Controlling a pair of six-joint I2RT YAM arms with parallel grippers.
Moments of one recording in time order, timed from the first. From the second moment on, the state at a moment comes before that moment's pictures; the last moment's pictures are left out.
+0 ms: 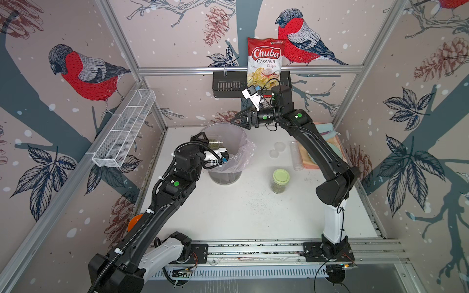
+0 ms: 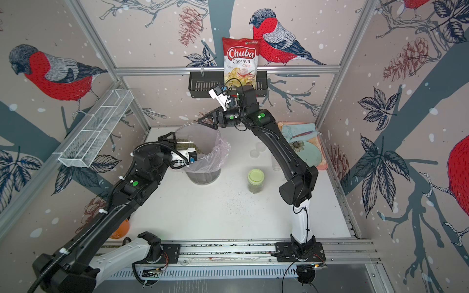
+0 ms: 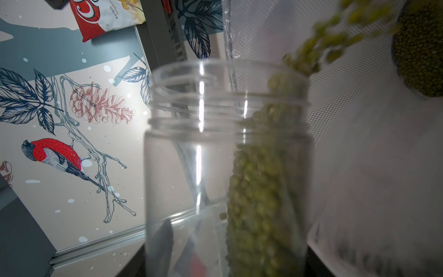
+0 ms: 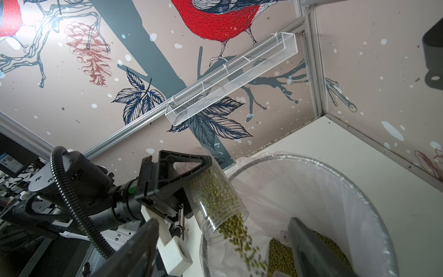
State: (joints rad) left arm -0.44 1.01 0.96 -0.14 -0.37 1.68; right arm 0.61 2.04 2.32 -0.59 -0.94 0.19
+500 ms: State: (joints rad) left arm -0.42 1.15 1.09 -0.08 -0.42 1.75; right arm 0.59 2.07 2.37 -0.72 -0.94 0.04
